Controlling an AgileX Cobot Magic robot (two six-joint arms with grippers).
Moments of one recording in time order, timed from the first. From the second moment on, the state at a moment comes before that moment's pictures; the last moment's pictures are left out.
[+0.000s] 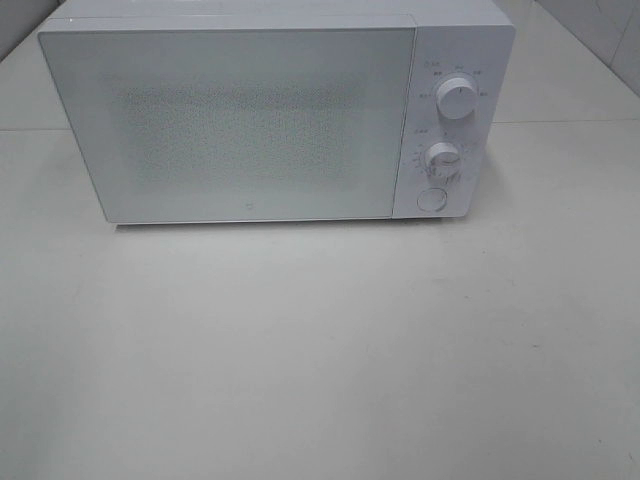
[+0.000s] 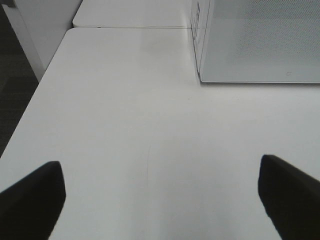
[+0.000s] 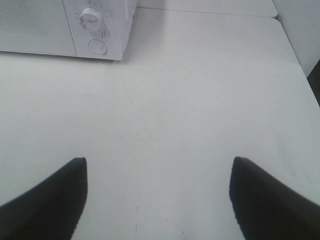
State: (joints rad) left arm 0.03 0.00 -0.50 -0.04 1.04 0.02; right arm 0.08 0.00 -0.51 -0.05 1.04 0.00
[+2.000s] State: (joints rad) left arm 0.03 0.00 -0.50 -0.04 1.04 0.02; right arm 0.08 0.80 -0.48 -0.02 0.05 0.00
